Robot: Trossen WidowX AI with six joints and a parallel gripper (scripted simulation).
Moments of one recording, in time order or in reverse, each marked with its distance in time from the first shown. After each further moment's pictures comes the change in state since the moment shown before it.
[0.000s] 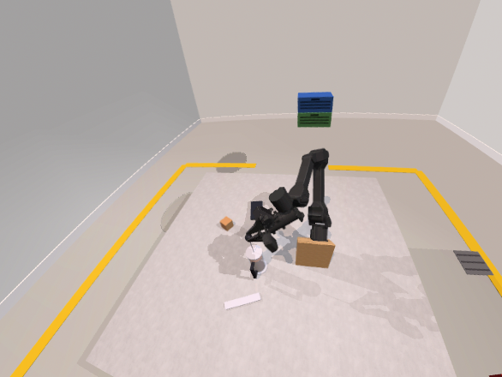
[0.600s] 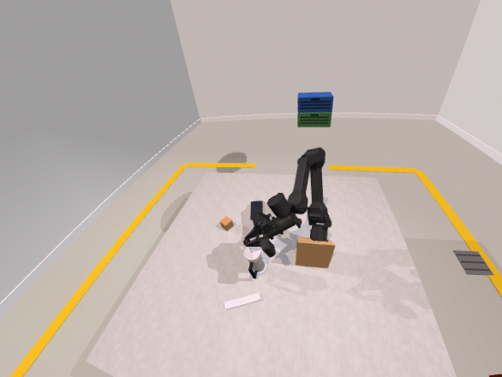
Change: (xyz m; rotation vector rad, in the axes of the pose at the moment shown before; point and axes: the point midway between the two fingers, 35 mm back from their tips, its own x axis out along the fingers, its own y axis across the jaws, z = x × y) arm 0.019 0.001 -0.018 0.010 -0.019 0.004
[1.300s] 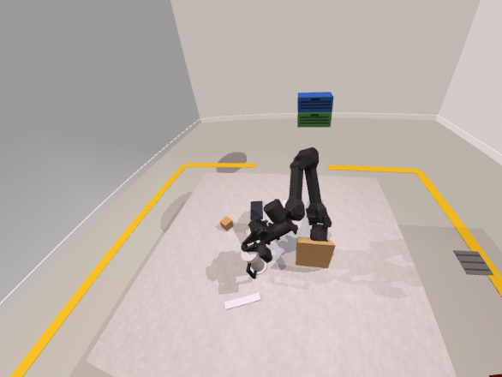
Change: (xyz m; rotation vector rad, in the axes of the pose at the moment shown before) arm 0.024 0.000 -0.020 -0.013 0.006 0.004
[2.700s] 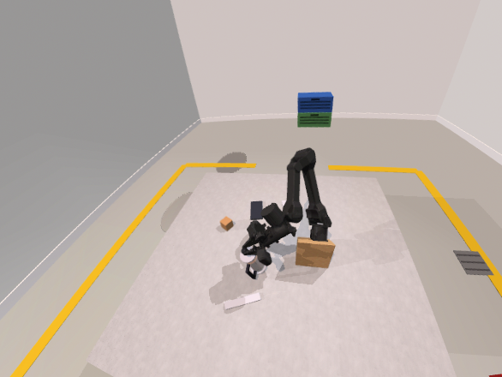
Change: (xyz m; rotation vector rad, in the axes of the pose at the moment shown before) arm 0.010 0.003 -0.010 -0.024 0.050 -0.007
